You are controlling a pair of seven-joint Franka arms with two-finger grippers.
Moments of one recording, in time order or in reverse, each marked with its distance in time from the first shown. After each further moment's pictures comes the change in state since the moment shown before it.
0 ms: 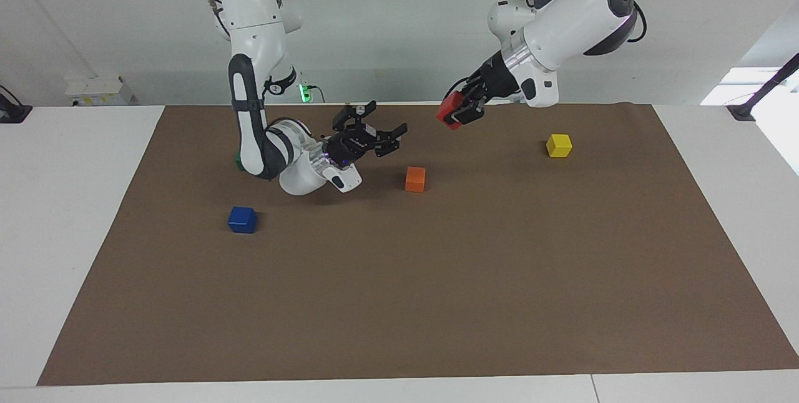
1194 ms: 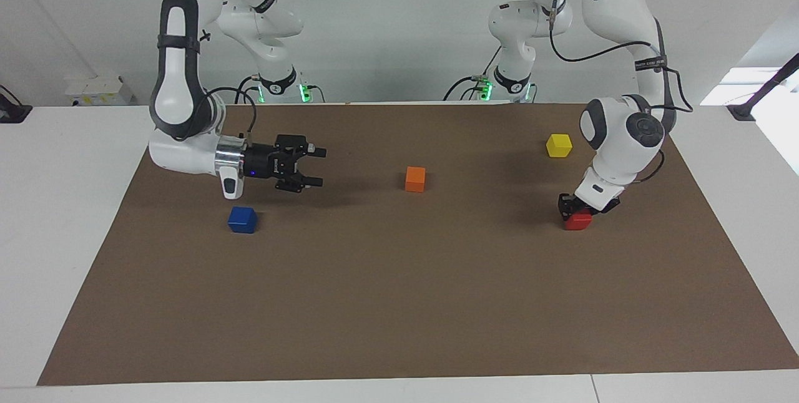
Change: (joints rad) left arm 0.209 0.229 0.172 -0.346 0.643 0.571 1.496; right arm -0.296 -0.233 -0.033 0.031 -0.791 0.634 0.006
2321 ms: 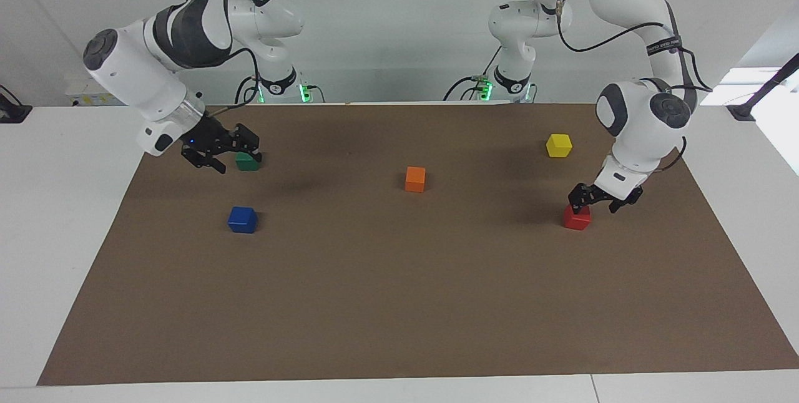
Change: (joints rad) left arm 0.016 -0.051 0.010 -0.002 0.001 -0.011 0.084; right arm -0.020 -0.203 -0.010 0.125 -1.025 0.272 0.597
